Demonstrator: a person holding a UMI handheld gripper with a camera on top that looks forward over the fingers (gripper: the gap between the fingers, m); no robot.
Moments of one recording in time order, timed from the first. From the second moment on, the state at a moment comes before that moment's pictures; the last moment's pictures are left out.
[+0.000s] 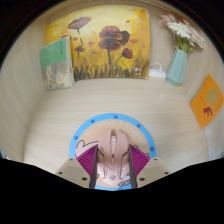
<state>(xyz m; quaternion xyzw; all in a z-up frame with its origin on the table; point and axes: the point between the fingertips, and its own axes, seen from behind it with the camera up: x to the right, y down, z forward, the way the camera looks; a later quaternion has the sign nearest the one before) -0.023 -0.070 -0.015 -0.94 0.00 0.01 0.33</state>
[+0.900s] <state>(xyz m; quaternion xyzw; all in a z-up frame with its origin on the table) -0.075 -0.087 0.238 -0.88 -0.03 0.01 0.47</state>
